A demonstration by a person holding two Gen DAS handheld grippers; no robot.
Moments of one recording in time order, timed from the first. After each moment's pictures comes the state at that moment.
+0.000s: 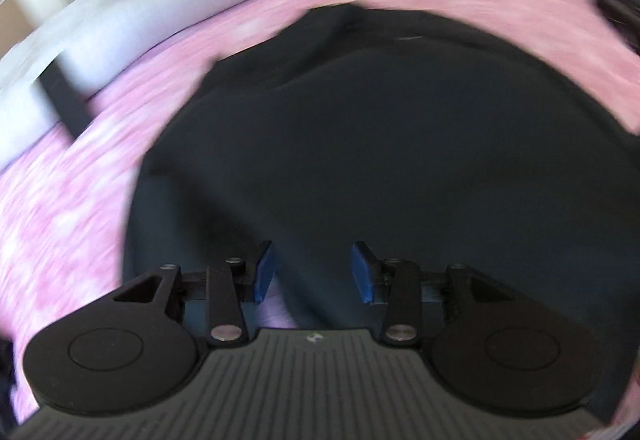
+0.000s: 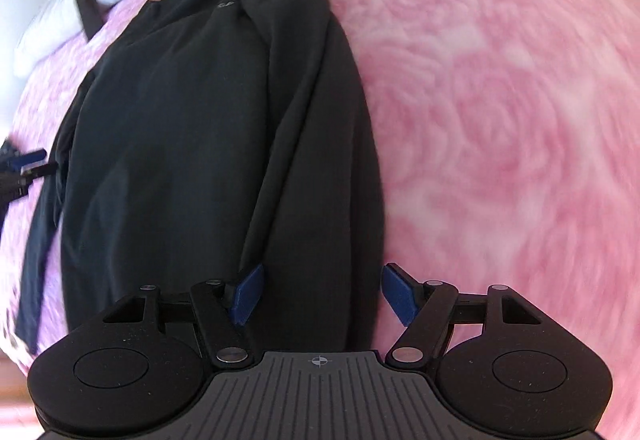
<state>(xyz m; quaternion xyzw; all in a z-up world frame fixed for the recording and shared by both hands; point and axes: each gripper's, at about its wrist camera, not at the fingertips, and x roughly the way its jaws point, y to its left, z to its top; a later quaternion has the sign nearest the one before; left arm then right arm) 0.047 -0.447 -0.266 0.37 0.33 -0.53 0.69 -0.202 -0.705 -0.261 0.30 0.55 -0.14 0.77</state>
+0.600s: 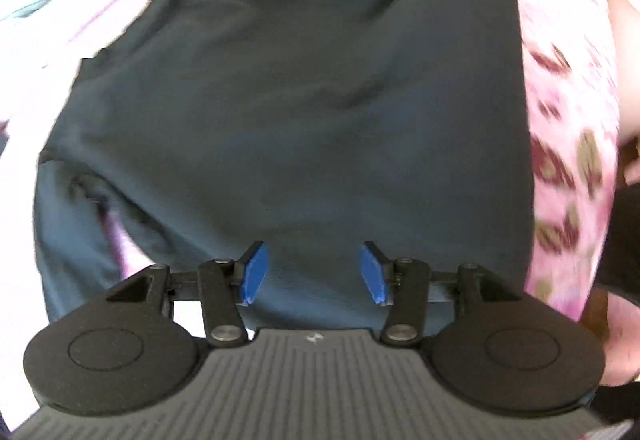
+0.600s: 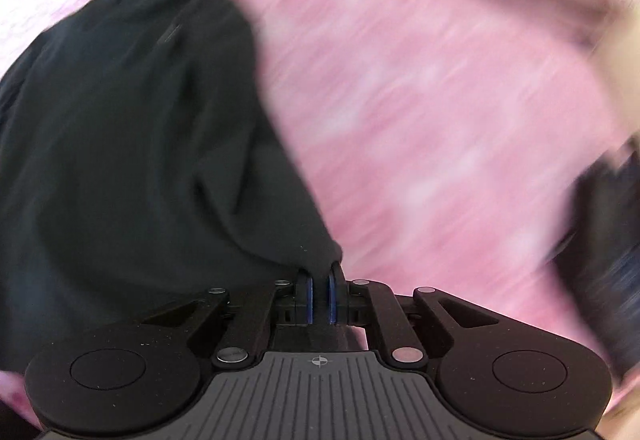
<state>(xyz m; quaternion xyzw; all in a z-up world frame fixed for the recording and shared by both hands) -0.082 -0.382 -0.279 0.43 0.33 -0.58 0.60 -0.211 -0.765 -0.145 0.04 0.58 -0.23 0.78</state>
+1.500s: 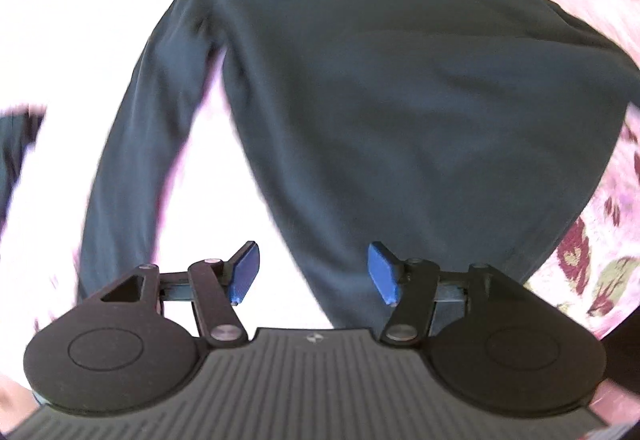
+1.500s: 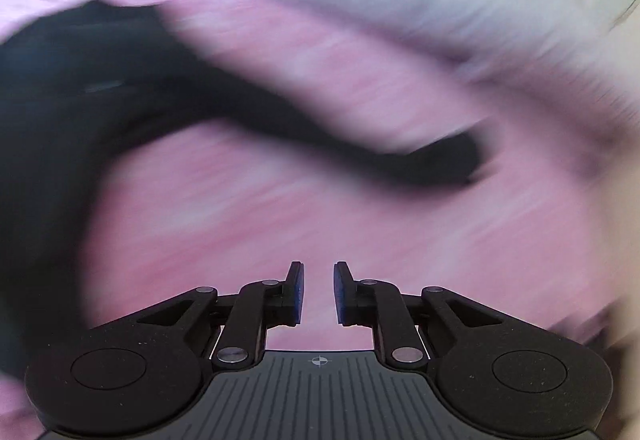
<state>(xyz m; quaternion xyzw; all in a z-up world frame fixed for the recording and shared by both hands) -0.119 -0.355 -0.262 0.34 0.50 -0.32 0.73 -0.236 -0.866 -0.176 -0.01 0.55 -0.10 0.83</state>
